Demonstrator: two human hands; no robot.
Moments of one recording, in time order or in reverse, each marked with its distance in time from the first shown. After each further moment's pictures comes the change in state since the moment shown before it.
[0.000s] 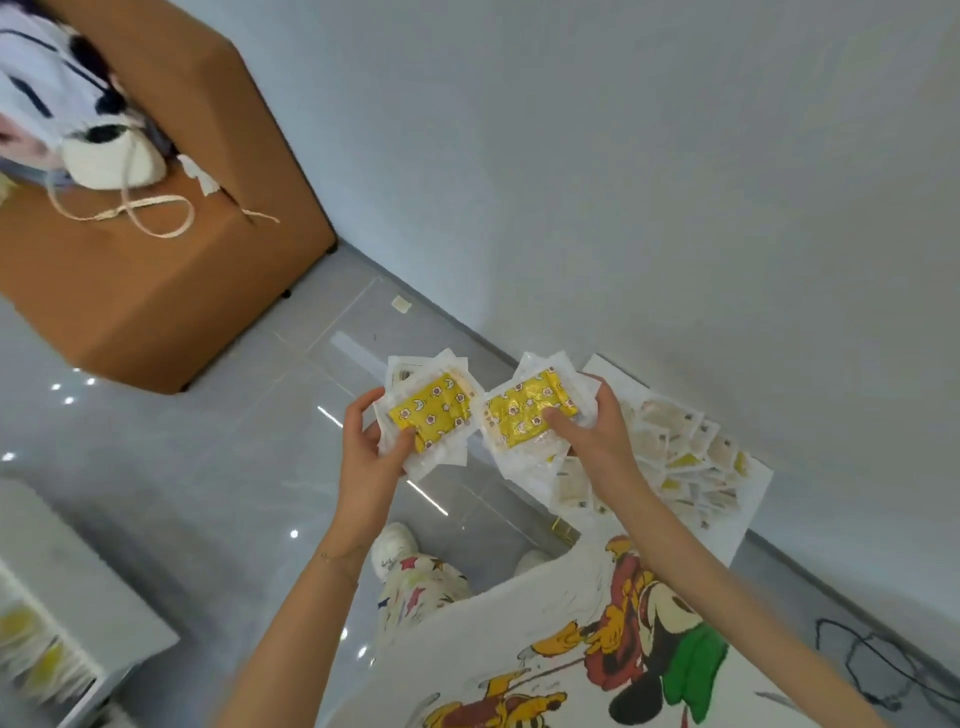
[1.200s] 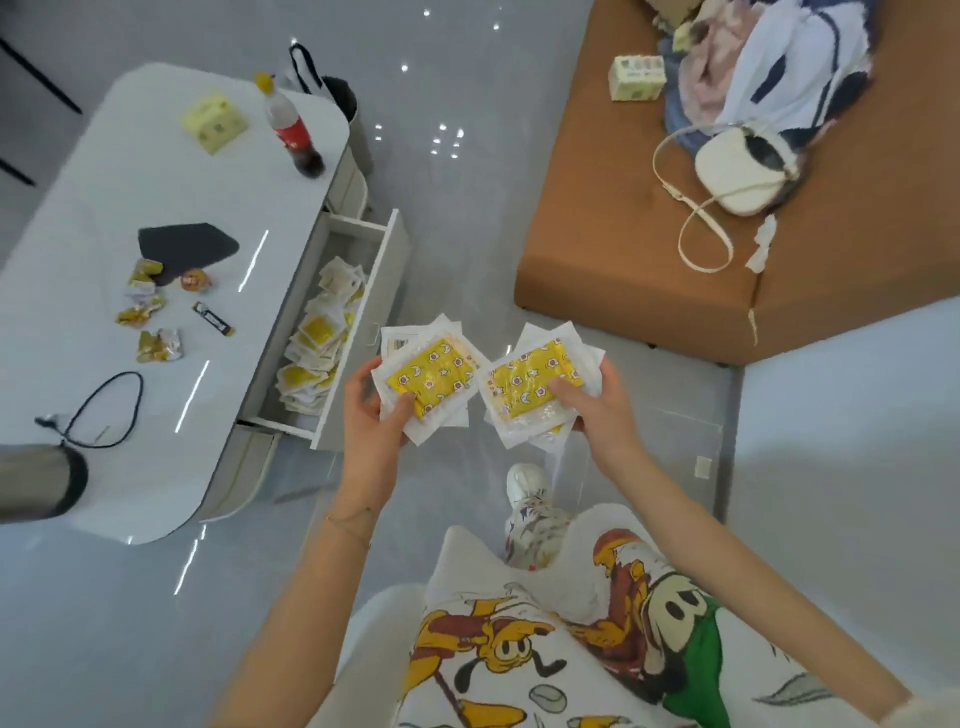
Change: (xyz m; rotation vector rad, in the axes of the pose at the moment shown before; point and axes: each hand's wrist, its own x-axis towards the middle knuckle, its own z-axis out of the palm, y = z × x) left_hand 0.029 0.012 -0.491 -0.608 1.152 -0.003; right_hand 0.027 -0.017 0.668 -0.520 -1.008 0.142
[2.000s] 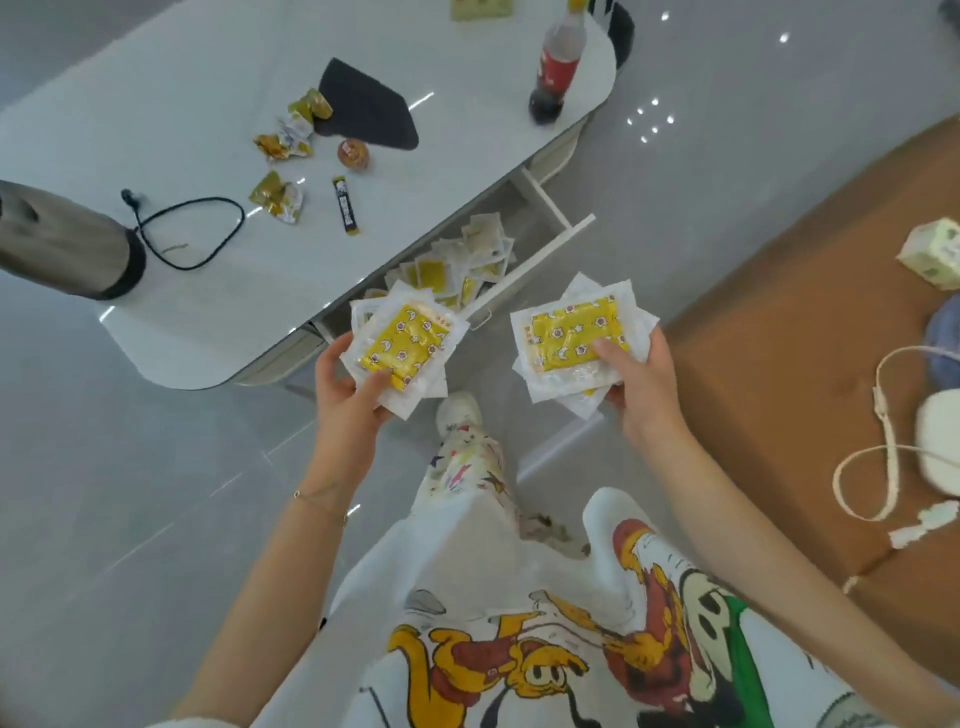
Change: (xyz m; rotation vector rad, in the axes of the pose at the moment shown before) left_hand 0.147 -0.001 -0.127 -0.459 0.614 -0.137; right_hand 0.212 -0.045 0.226 -0.327 -0.358 0.089
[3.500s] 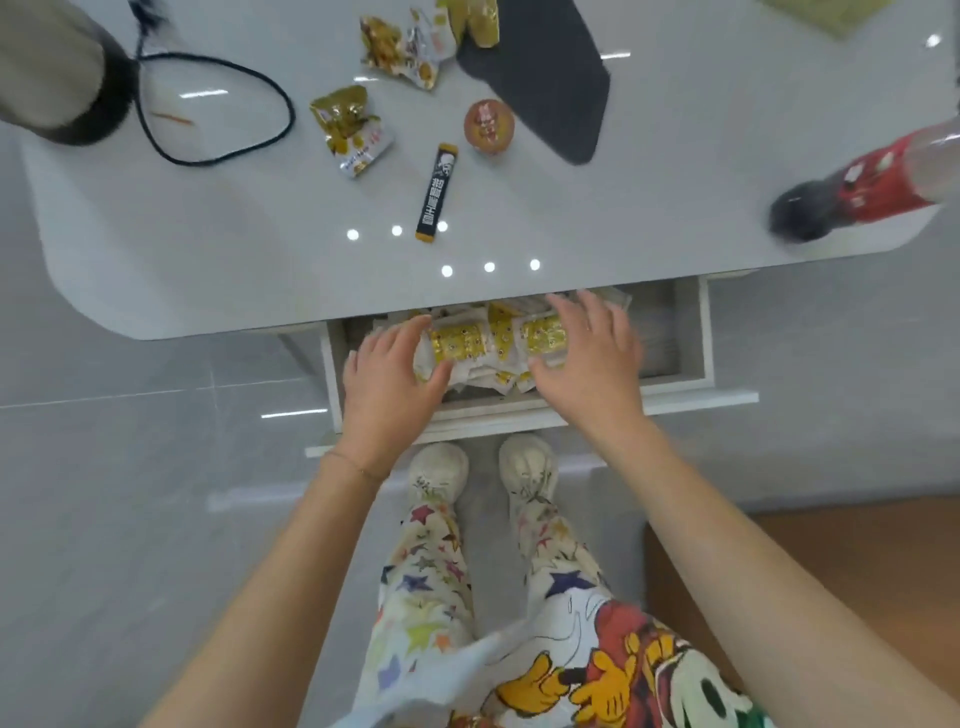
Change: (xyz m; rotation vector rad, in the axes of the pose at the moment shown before) left_hand 0.300 -0.069 0.041 0.991 0.279 0.129; right_hand 0.348 0.063 0.204 -1.639 -0.588 -0.574
